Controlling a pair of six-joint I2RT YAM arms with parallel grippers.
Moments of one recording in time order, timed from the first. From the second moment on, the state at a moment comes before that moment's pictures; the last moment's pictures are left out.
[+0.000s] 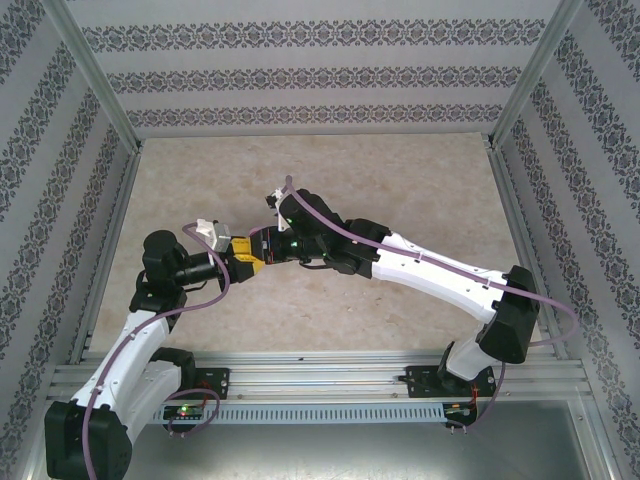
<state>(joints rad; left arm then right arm) -0.09 0.81 0.44 0.22 1.10 -0.08 1.04 1.57 1.46 -0.46 -0.15 0.81</state>
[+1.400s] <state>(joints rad) -0.10 0.78 0.44 0.21 1.06 -0.08 1.08 1.50 1.50 -0.57 -0.05 0.78</state>
